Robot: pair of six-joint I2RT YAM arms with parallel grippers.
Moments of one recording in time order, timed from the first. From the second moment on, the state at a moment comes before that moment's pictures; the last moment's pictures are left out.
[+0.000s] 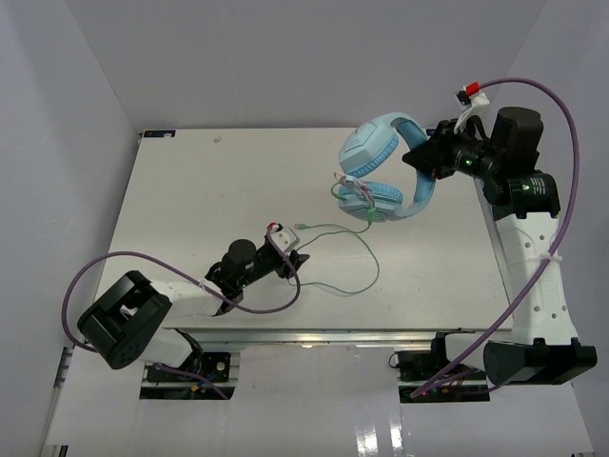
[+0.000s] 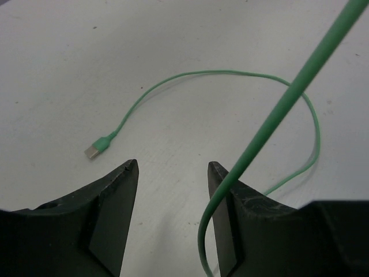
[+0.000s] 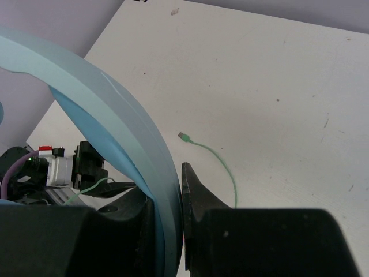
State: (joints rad) left arm -0.72 1.39 0.38 0.87 0.20 0.13; right arm 0.06 1.22 1.55 -0.69 -0.68 0.15
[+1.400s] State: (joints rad) left arm -0.53 1.55 0.97 0.06 0.56 0.08; right arm 0.28 1.04 1.24 -0.85 -0.83 -0.45
